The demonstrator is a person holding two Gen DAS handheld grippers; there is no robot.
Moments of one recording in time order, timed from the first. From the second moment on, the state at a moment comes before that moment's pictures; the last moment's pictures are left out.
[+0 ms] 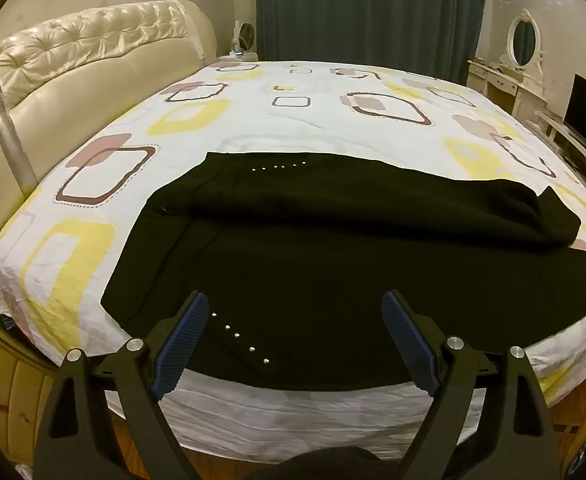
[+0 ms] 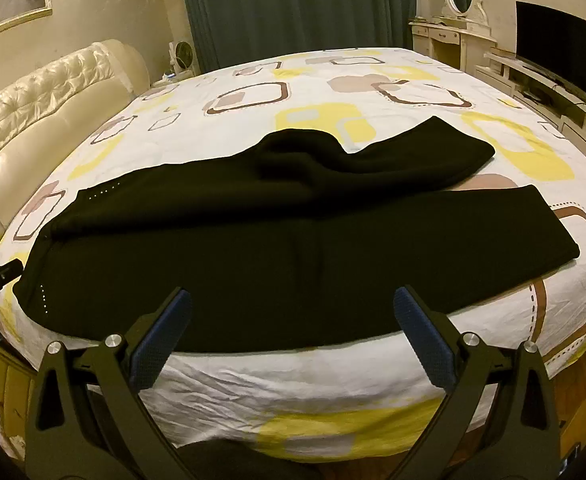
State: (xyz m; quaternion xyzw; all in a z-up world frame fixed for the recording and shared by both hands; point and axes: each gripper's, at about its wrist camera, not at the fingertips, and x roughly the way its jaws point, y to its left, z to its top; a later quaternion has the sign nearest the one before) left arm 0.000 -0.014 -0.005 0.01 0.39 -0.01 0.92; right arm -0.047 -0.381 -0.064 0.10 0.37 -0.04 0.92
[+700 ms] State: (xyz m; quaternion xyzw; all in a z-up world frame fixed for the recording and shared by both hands) left arm -0.002 -0.013 -0.006 0.01 0.39 -0.01 0.92; right arm -0.049 -0.380 -0.068 0.10 0.37 -0.04 0.92
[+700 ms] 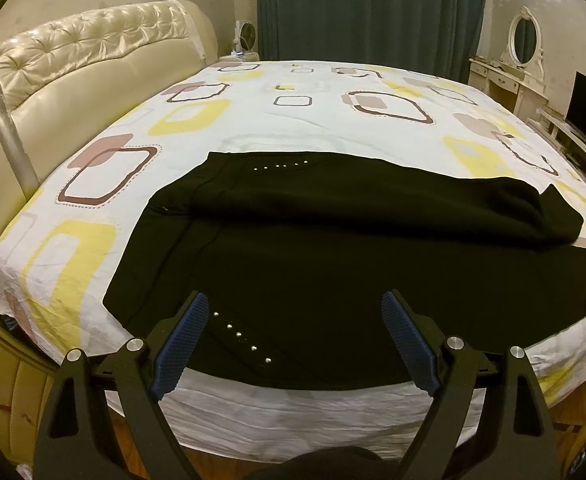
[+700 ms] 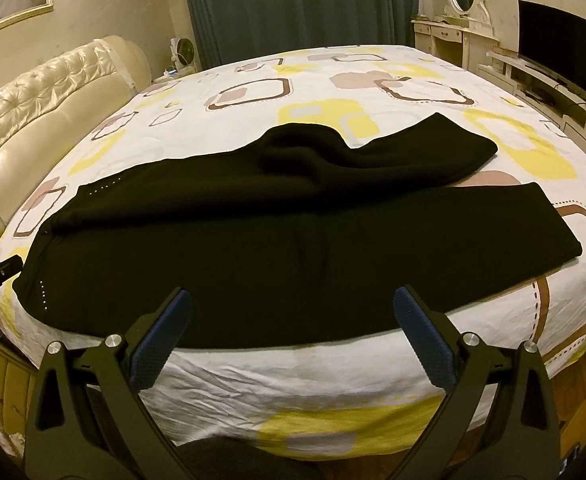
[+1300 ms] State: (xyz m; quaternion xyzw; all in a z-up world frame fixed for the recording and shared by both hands) left arm -0.003 -0.017 -0.005 0.02 0.39 -0.01 0.92; right arm -0.047 -0.378 -0.070 0.10 0.38 -0.03 0.92
